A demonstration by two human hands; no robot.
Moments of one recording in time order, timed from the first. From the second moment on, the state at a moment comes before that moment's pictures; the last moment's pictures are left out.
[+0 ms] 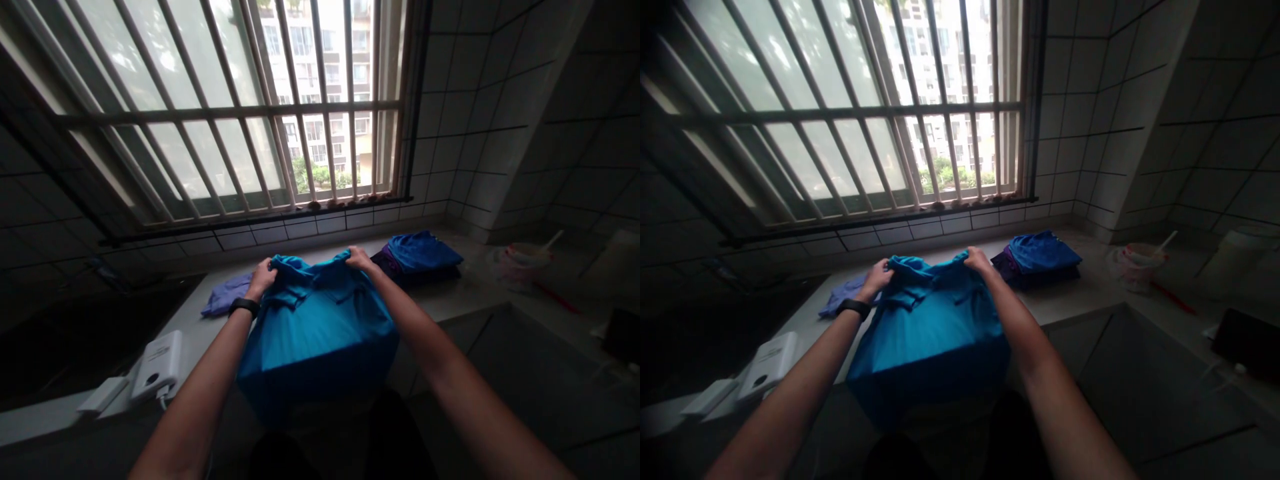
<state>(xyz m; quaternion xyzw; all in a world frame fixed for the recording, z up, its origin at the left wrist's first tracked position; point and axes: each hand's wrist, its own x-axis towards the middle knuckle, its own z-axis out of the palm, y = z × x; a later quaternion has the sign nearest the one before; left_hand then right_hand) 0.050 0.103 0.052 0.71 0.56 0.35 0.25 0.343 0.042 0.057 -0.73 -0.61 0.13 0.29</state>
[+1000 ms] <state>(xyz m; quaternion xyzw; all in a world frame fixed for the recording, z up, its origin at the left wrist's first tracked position) -0.029 -0.026 -0.040 0.81 0.46 0.29 0.20 0.375 -0.113 -0.048 -0.53 -0.73 0.18 0.40</state>
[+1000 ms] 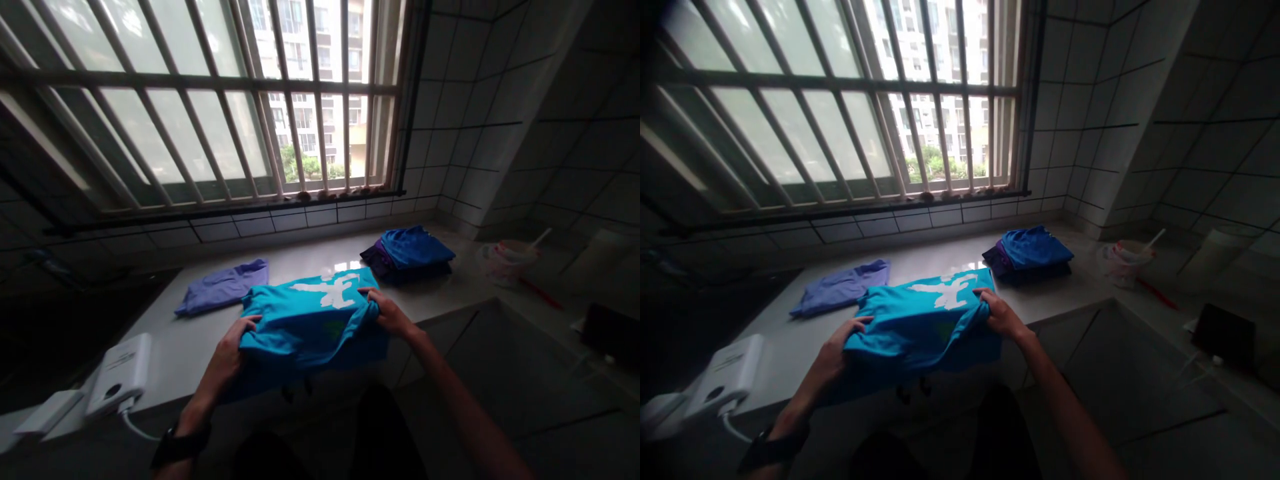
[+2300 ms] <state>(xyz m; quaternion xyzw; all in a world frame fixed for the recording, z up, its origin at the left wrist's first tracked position) -0.028 -0.046 -0.057 0.79 0.50 0.28 0.22 0.383 -0.127 -0.062 -0.59 -0.71 0.18 0.33</state>
